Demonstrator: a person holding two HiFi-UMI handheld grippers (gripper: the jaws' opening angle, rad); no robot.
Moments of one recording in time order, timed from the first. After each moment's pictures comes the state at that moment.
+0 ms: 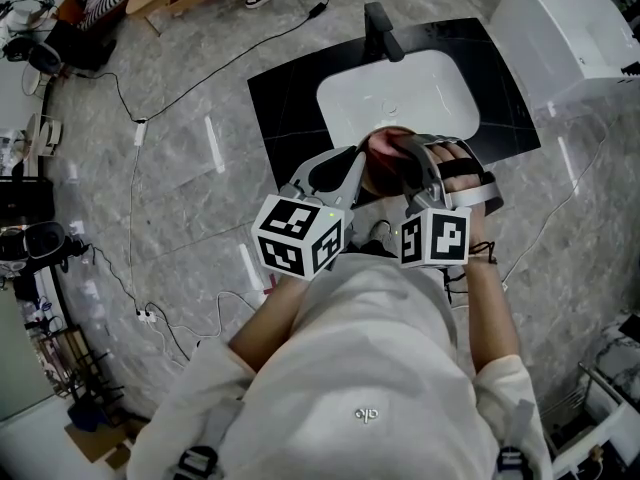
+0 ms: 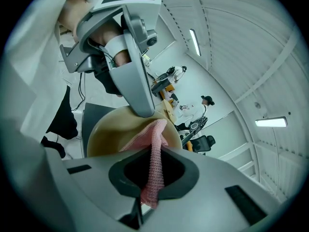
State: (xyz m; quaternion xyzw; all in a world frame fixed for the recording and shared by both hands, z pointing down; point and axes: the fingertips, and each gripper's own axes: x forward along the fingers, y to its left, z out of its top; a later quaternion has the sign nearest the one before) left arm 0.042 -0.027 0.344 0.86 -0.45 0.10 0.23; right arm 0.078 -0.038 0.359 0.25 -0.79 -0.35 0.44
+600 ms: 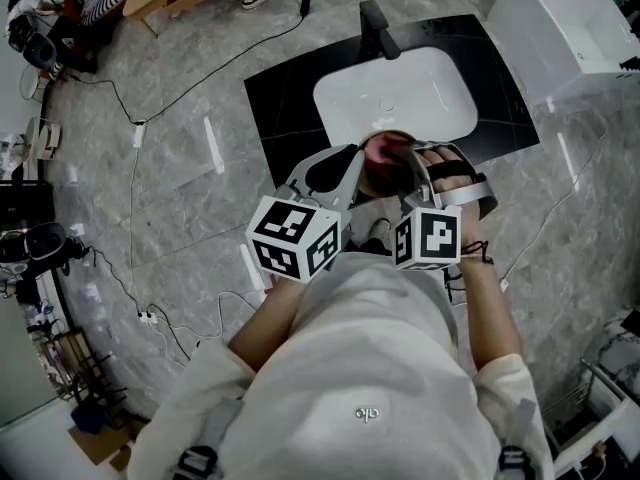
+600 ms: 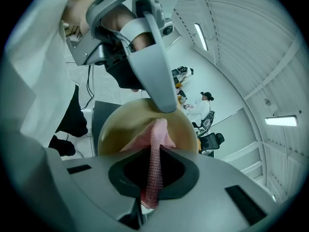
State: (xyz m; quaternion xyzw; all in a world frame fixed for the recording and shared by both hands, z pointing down) left arm 0.046 -0.027 0.335 0.86 -0.45 0.09 0.22; right arm 0.077 -0.026 0.384 0.22 -0.79 -0.32 0.47
